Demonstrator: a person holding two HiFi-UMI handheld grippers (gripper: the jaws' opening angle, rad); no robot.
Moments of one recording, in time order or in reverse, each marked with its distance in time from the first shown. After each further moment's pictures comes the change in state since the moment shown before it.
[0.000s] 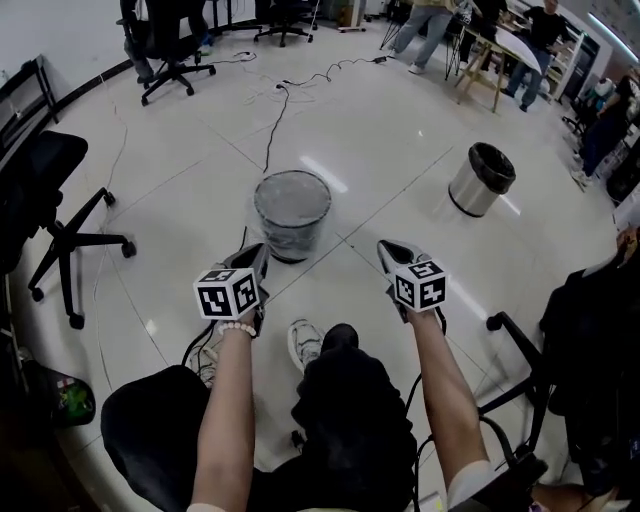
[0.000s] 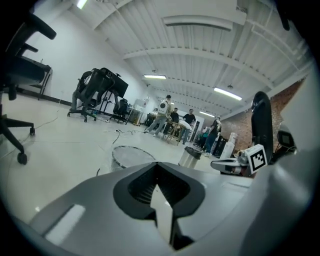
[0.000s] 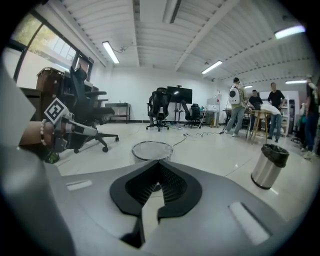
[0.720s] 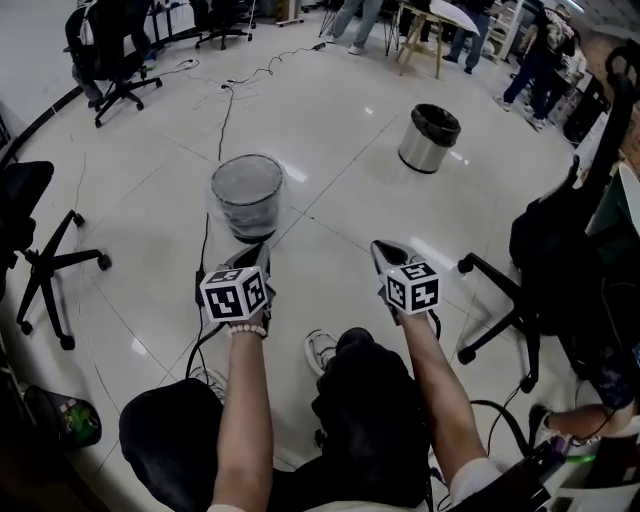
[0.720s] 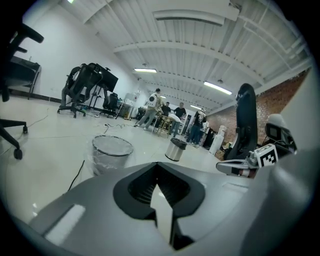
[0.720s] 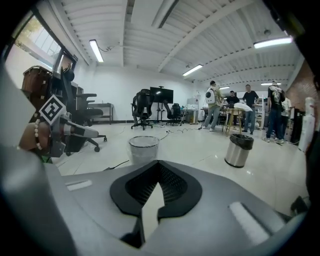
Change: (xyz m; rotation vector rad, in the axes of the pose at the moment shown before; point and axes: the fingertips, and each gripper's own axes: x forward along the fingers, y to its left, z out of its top) left arm -0.035 -0.111 -0.048 0.046 0.083 -0.082; right arm -0.145 0.019 -0.057 0.102 0.009 -0.210
